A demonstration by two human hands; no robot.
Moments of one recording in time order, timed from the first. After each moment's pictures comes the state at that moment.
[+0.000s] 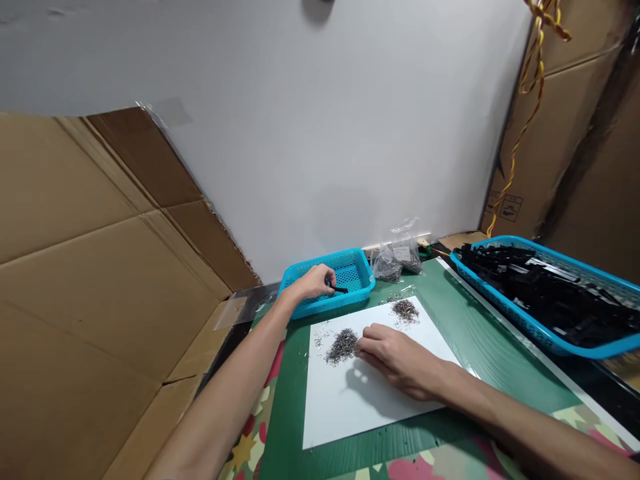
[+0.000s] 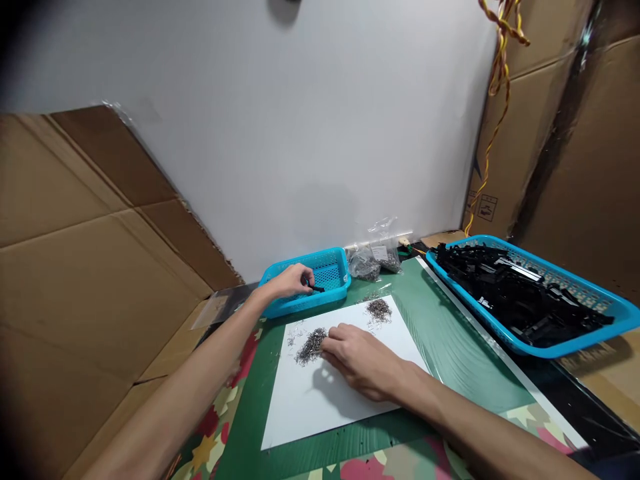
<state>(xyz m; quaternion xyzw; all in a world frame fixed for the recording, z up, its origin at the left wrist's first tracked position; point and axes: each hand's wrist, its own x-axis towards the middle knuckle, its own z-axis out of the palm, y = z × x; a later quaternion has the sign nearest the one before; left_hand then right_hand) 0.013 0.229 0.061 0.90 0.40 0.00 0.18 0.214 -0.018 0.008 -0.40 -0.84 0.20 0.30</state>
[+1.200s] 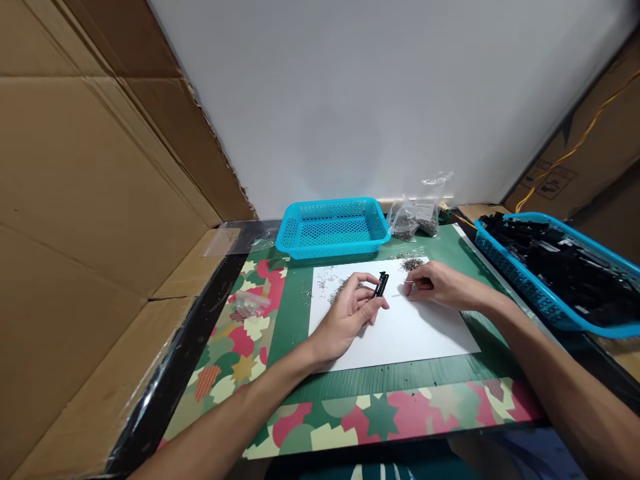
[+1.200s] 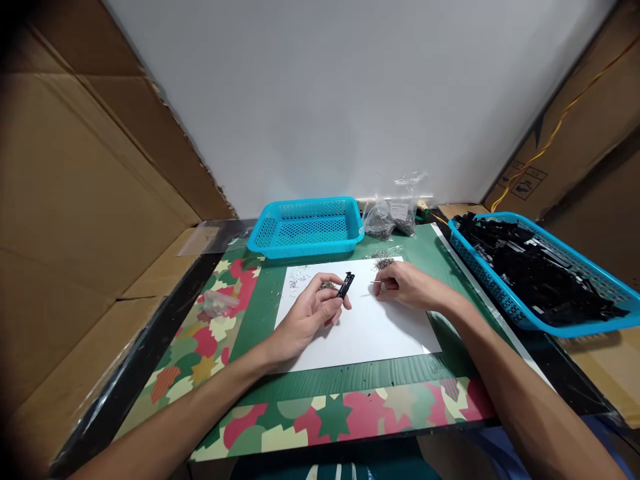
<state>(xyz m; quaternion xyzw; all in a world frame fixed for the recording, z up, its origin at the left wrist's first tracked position) 0.021 0.007 -0.008 0.60 0.26 0.31 0.69 0.295 0.010 0.005 -0.53 -0.77 0.33 0.14</state>
